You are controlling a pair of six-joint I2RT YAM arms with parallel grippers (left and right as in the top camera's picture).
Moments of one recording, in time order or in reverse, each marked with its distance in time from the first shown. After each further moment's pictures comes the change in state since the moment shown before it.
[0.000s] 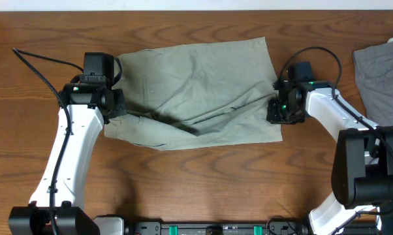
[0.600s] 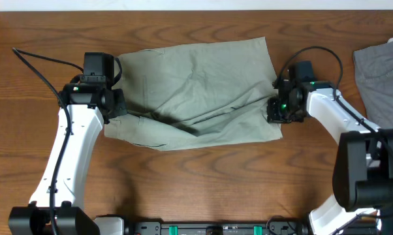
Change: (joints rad) left arm 0.000 0.000 0.000 0.000 0.000 0.000; right arm -0.001 -0.039 -0.002 0.001 -0.031 0.007
